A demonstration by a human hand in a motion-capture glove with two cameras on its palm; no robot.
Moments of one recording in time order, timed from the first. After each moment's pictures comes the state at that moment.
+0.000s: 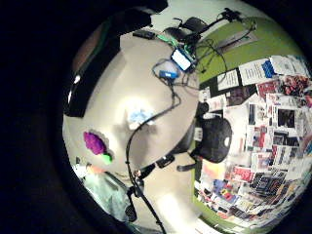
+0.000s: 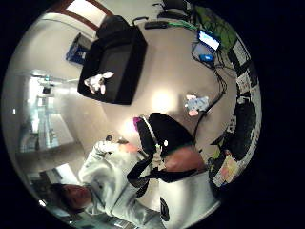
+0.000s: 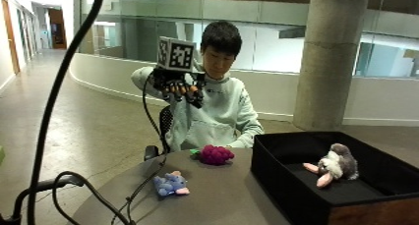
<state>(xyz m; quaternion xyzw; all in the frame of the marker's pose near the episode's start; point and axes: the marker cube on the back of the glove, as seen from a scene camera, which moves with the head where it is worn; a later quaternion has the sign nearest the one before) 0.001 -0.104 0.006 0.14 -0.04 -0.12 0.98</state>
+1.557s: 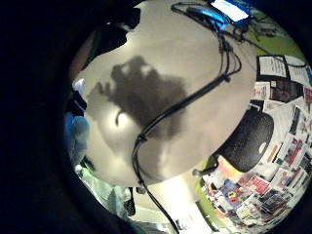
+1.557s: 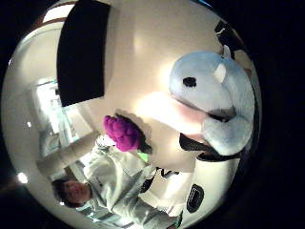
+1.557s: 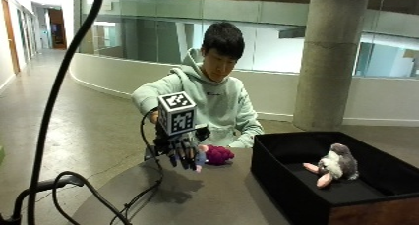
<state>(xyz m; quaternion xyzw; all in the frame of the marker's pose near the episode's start) -0.027 -0.167 0.184 0.00 -0.14 -0.16 0.98</state>
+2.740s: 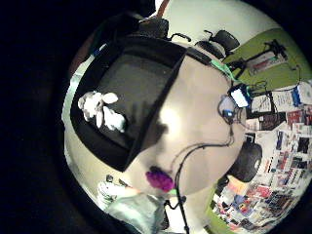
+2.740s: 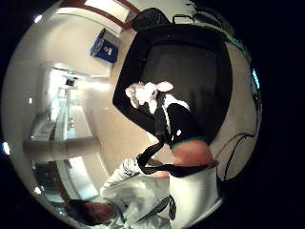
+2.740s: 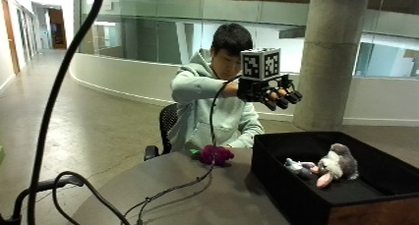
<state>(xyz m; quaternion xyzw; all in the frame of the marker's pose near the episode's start) -0.261 -0.144 -0.041 0.16 -0.16 -0.20 0.95</state>
